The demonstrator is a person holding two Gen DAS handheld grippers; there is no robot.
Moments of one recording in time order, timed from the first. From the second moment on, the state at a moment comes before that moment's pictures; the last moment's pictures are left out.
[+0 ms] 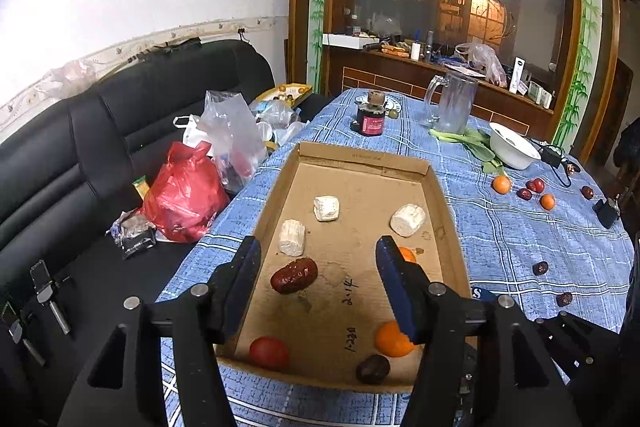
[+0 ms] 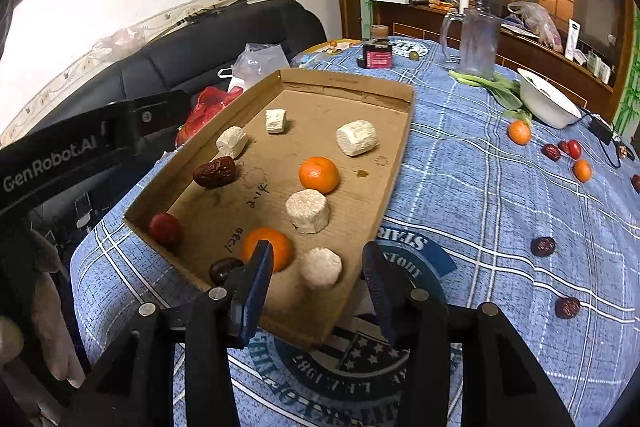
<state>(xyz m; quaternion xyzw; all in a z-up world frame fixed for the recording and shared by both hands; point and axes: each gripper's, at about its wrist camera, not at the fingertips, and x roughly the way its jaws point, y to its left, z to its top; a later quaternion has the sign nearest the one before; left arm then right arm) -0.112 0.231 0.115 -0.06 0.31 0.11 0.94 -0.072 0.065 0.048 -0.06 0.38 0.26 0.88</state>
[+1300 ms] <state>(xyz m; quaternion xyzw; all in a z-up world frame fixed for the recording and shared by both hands) -0.136 0.138 0.141 0.03 0.29 0.08 0.95 -0.092 -0.058 0.054 0.05 0.38 0.20 0.90</state>
